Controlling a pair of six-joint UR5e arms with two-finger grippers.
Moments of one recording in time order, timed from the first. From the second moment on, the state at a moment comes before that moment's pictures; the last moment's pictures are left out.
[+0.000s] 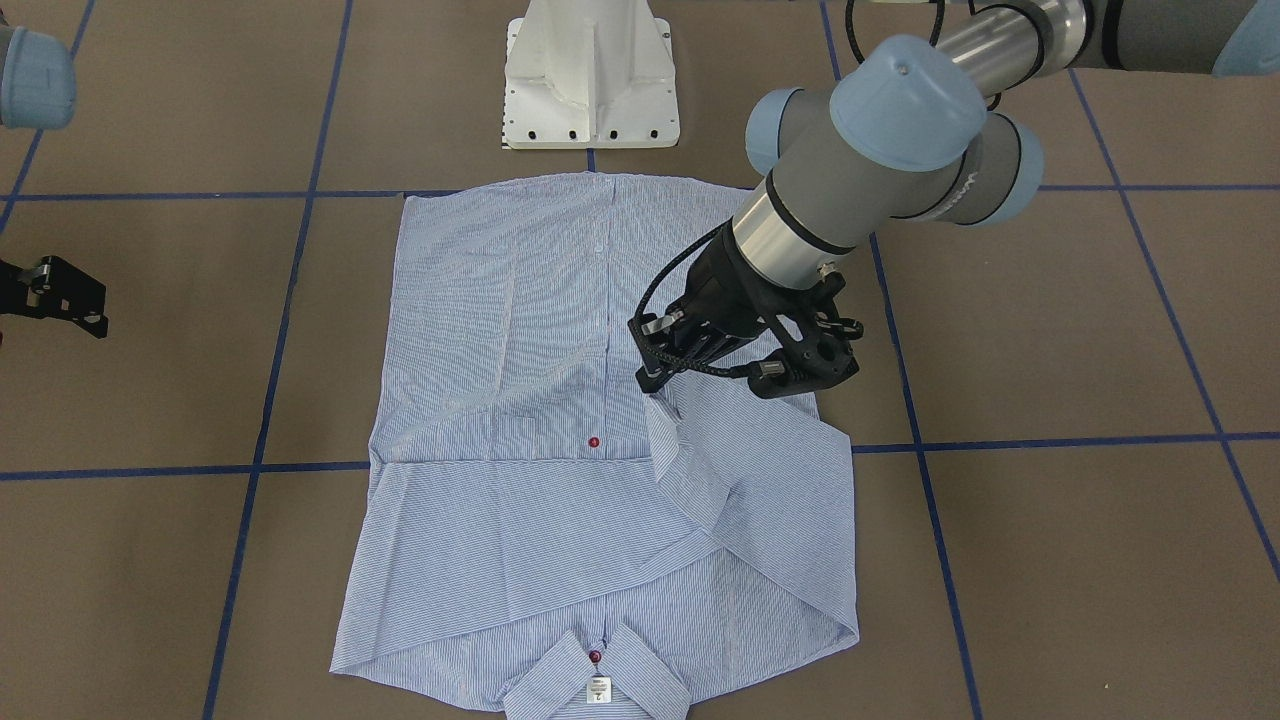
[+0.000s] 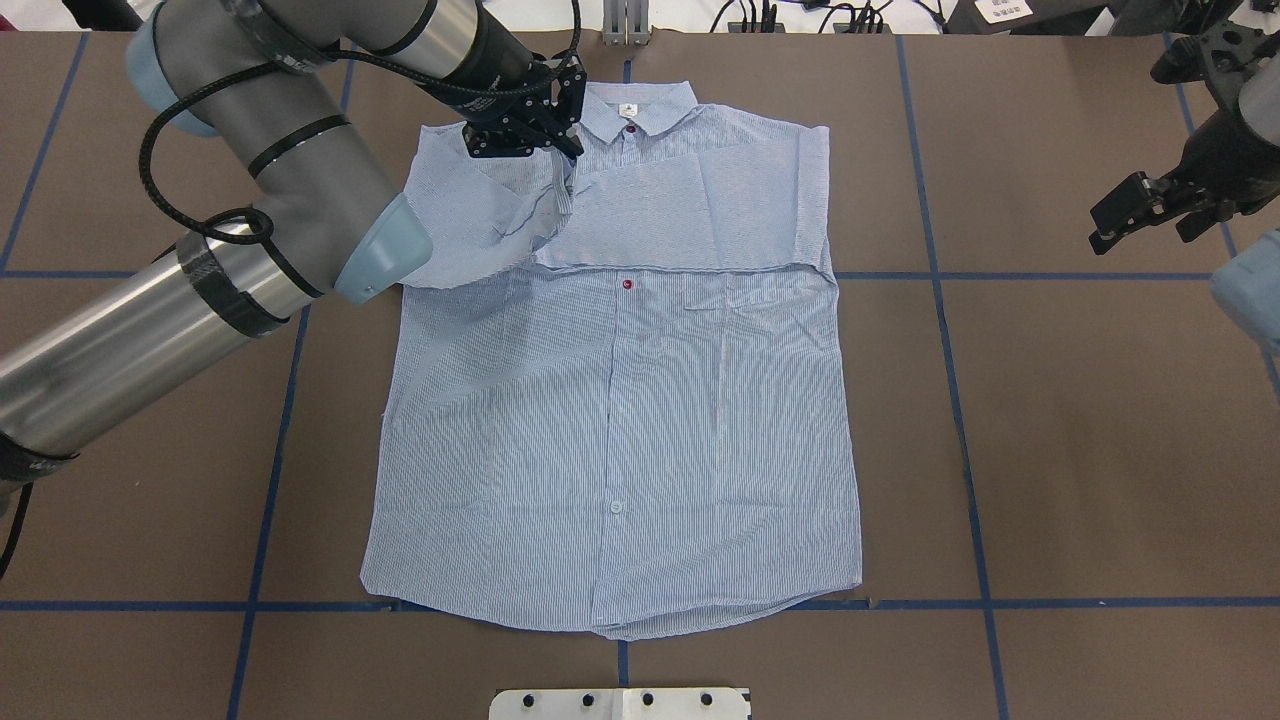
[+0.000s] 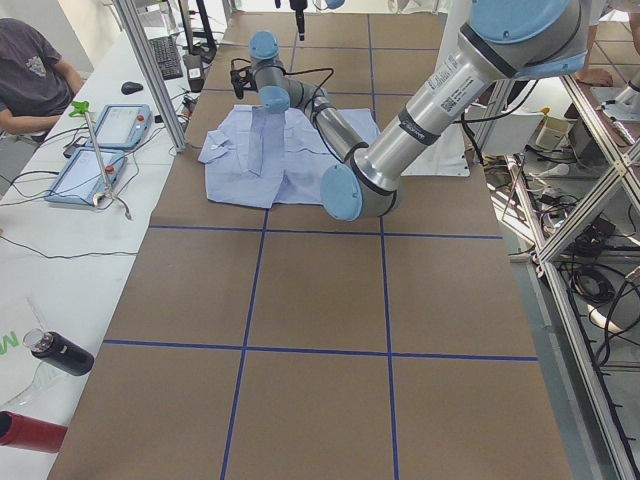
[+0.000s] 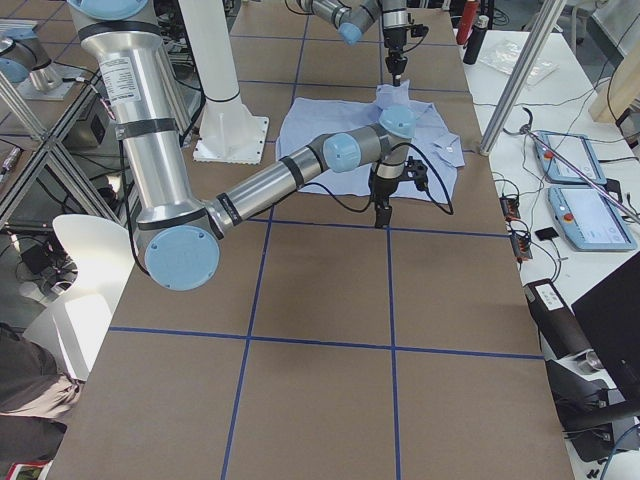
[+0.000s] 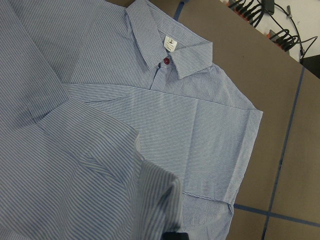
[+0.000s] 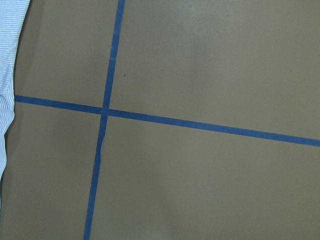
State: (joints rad) left arm -0.86 -2.44 -1.42 -2.08 -2.21 -1.61; right arm 1.16 -1.34 1.88 -1.77 2.26 0.38
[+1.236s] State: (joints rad) left arm -0.72 -2.52 -1.20 -2.36 -2.12 -1.73; right arm 1.16 -1.34 1.86 -1.77 2.26 0.39
